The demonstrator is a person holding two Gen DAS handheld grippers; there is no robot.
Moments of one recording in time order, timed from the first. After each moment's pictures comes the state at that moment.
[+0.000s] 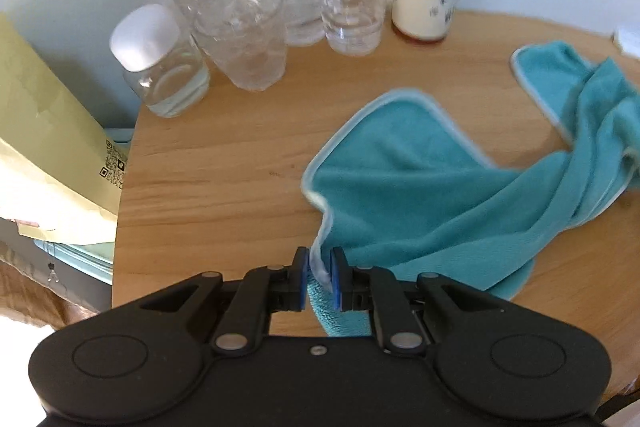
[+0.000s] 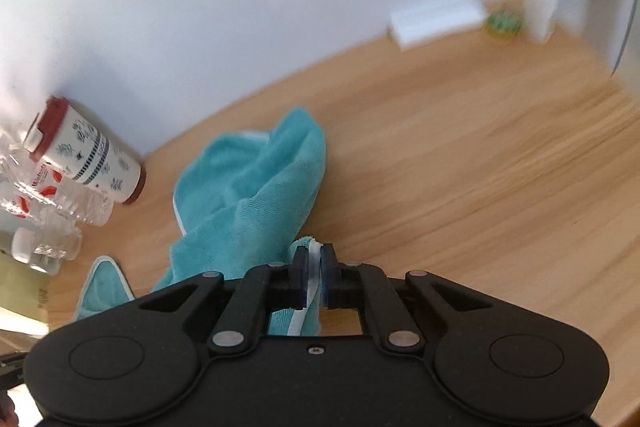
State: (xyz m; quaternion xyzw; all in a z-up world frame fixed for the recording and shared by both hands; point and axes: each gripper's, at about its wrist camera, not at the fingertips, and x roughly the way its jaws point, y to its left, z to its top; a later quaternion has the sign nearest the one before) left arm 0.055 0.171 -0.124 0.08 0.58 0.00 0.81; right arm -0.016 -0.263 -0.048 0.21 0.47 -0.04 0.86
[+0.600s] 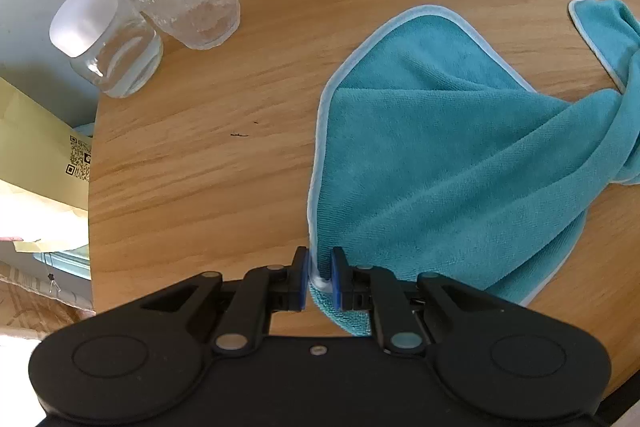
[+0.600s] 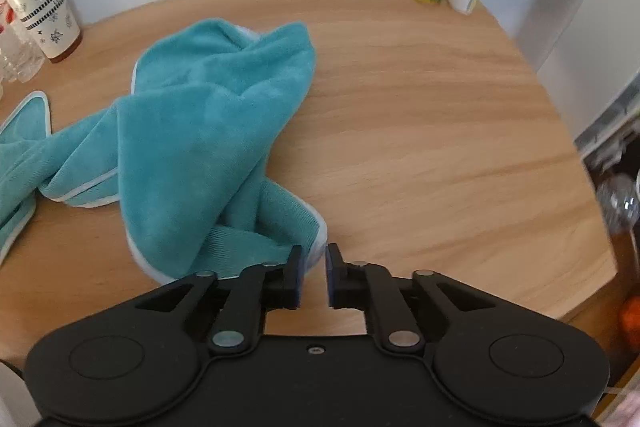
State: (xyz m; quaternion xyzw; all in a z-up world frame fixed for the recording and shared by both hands) left arm 0.057 0.162 -0.159 0.13 0.61 -0.02 0.78; right arm -0.093 -0.260 -0.078 0.04 0.53 -0.07 0.84
